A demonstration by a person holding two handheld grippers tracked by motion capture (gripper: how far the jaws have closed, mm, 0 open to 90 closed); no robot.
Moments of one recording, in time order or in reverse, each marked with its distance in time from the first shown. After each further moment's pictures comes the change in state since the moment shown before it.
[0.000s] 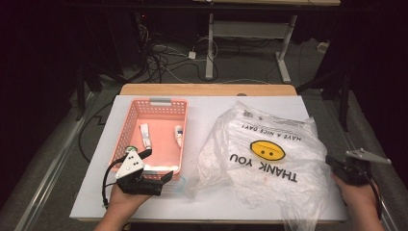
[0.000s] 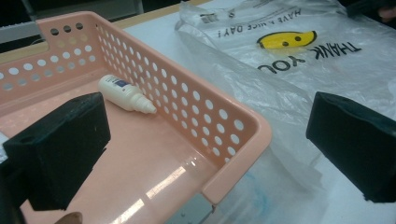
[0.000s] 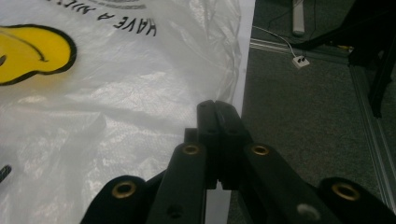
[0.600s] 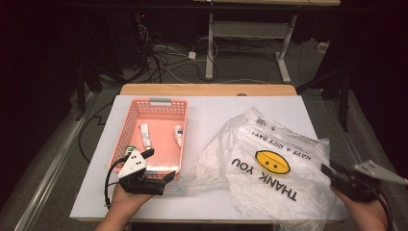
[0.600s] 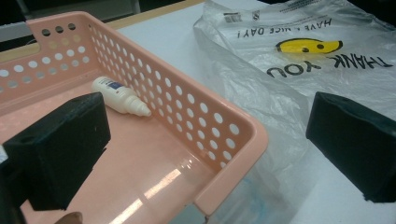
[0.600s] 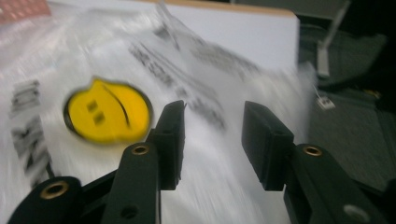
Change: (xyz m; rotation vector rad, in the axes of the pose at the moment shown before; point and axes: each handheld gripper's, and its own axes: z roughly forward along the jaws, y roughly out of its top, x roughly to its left) left arm -0.003 0.002 0.006 0.002 -0.010 0.006; right arm 0.038 0.000 -0.053 -0.156 0.107 -0.052
